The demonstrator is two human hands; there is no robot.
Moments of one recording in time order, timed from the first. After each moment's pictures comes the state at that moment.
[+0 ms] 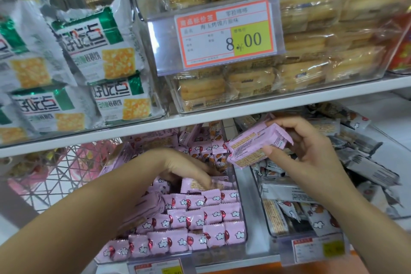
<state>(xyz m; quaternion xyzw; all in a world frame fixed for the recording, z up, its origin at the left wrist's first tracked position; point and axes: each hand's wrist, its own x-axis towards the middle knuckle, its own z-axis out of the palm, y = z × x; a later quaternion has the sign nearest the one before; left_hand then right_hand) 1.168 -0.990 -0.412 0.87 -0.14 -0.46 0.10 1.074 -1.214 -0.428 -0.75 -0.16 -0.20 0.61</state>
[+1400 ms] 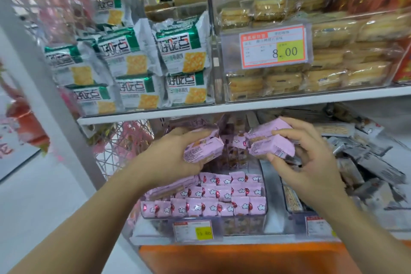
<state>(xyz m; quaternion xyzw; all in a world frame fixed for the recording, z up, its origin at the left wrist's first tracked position) 1.061 -0.913 -0.370 0.97 -0.20 0.01 0.13 1.041 -1.175 -0.431 -0.77 -0.21 -0.31 0.51</state>
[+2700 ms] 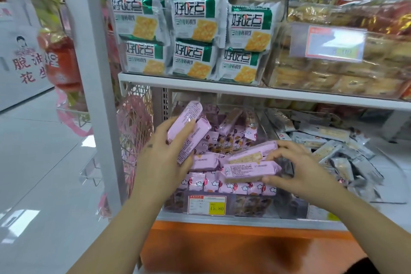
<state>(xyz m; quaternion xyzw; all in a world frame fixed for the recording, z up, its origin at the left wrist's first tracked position) 1.027 -0.862 -0.466 0.88 -0.15 0.40 0.21 1.023 -1.151 -0.432 -0.94 -0.19 -0.09 0.25</state>
